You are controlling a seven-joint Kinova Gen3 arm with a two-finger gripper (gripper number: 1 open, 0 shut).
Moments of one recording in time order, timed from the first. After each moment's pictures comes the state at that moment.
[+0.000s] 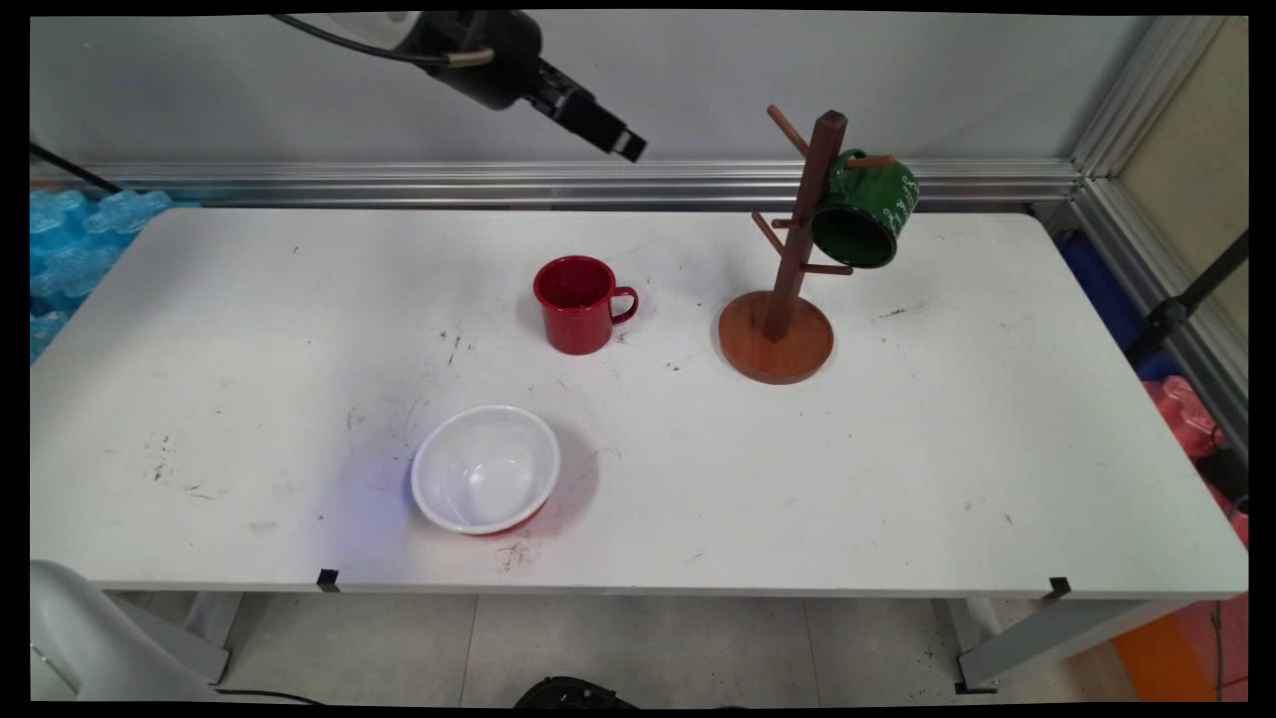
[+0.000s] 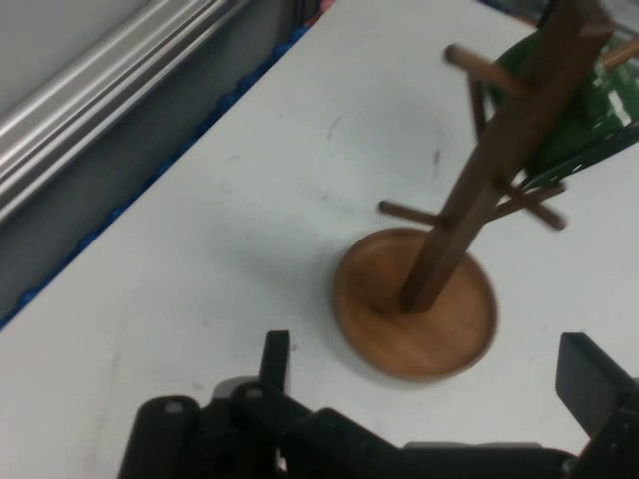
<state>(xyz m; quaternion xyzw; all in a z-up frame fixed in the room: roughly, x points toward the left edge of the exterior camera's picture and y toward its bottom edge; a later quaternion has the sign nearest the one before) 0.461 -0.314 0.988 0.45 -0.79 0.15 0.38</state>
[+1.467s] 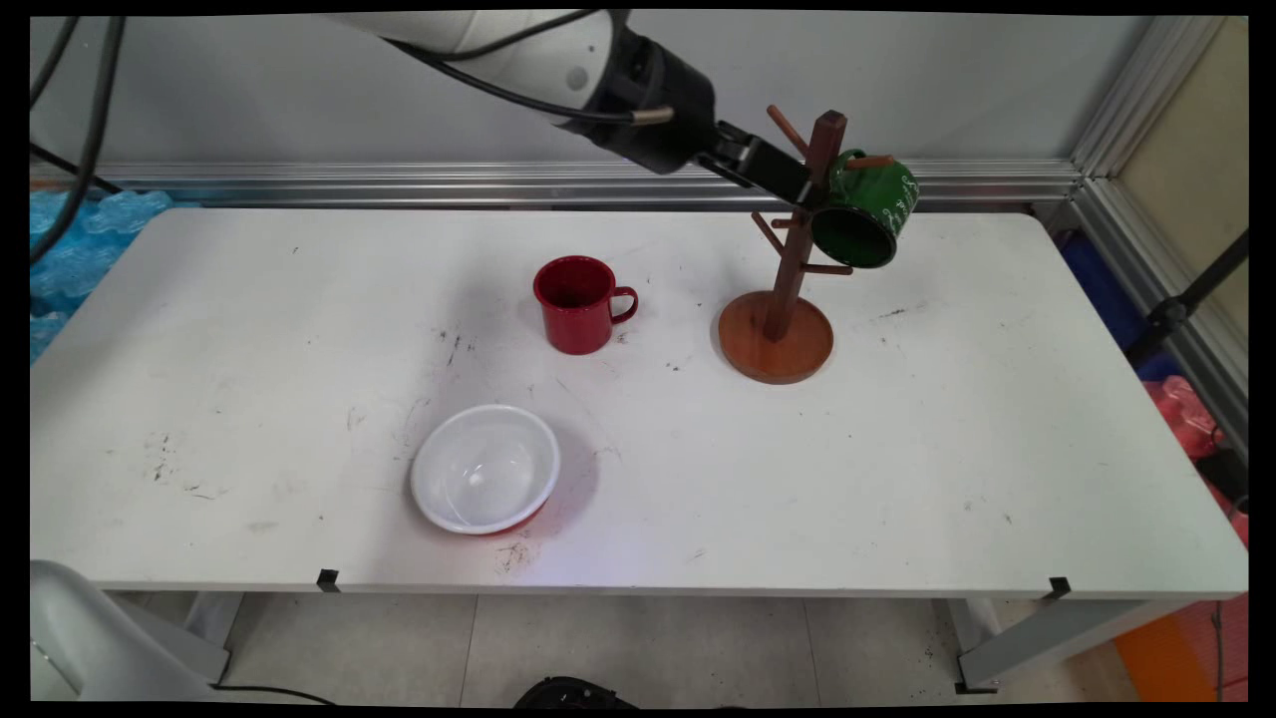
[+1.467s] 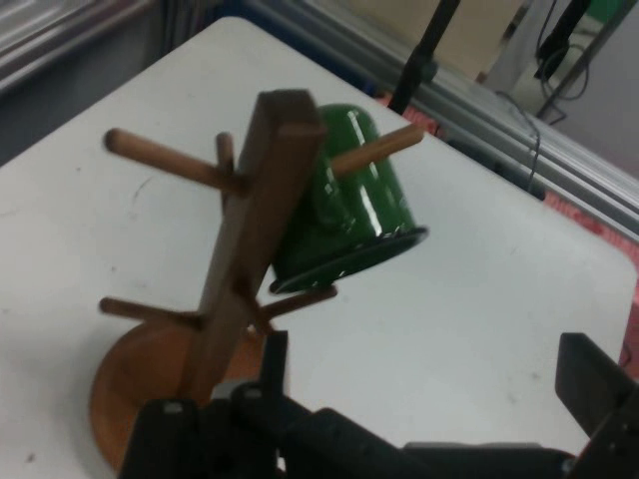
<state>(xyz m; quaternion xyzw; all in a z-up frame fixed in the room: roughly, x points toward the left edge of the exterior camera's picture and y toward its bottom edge) 0.334 -0.305 0.966 0.46 -0.76 0.10 0.45</state>
